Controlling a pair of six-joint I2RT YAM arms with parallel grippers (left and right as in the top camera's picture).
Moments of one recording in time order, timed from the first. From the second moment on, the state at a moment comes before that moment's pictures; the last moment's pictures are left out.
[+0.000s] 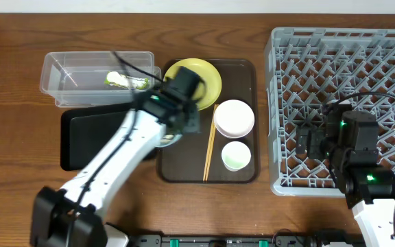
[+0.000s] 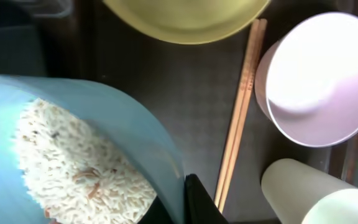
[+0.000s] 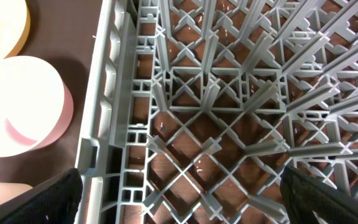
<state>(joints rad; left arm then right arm) -0.47 1.57 1.27 -0.95 0.02 -0.51 0.03 0.94 0.74 -0.63 -0.01 0.04</state>
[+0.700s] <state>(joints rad) 0.33 1.58 1.10 -0.97 0.96 0.00 0.03 0.94 0.74 -0.63 -0.01 0.04</state>
